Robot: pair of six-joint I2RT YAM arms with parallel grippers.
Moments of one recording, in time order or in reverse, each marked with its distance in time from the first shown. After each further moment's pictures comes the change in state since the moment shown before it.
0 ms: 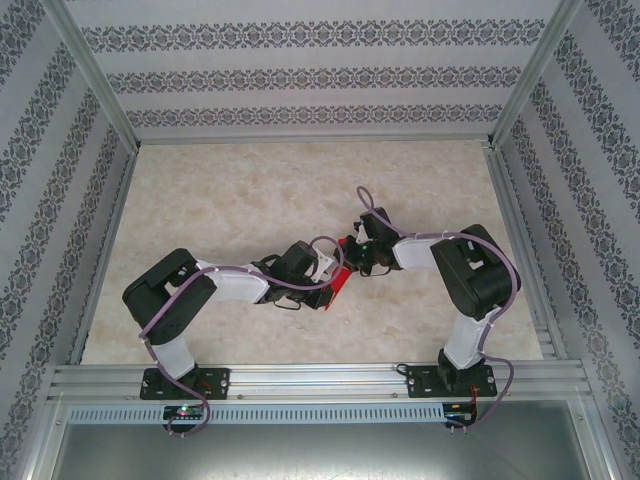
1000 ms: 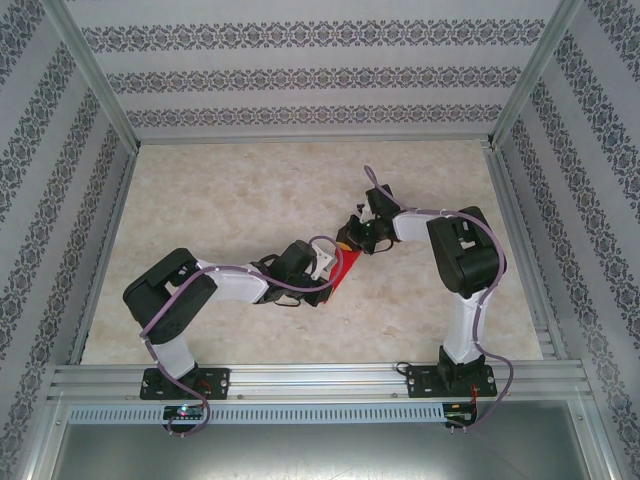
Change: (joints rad) left arm 0.007 0.003 -0.019 0.053 -0.058 0.047; right arm -0.111 0.171 0.272 -0.203 -0.105 -0.071
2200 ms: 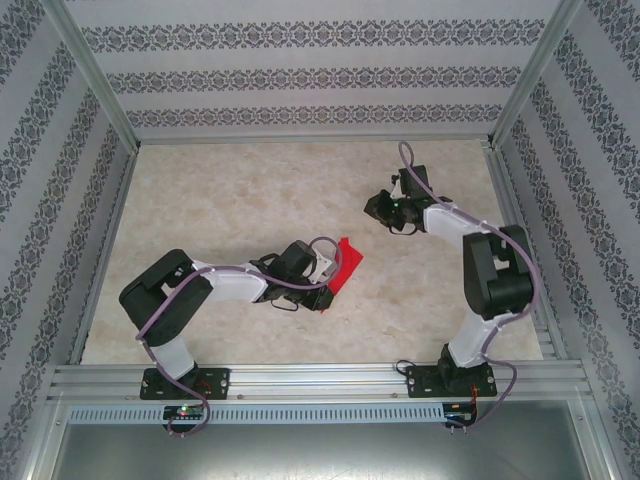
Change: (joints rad) left arm 0.000 -0.029 0.038 -0.136 0.106 -0.041; right arm -0.125 -0.269 -0.044 -0.053 0.213 -0.131
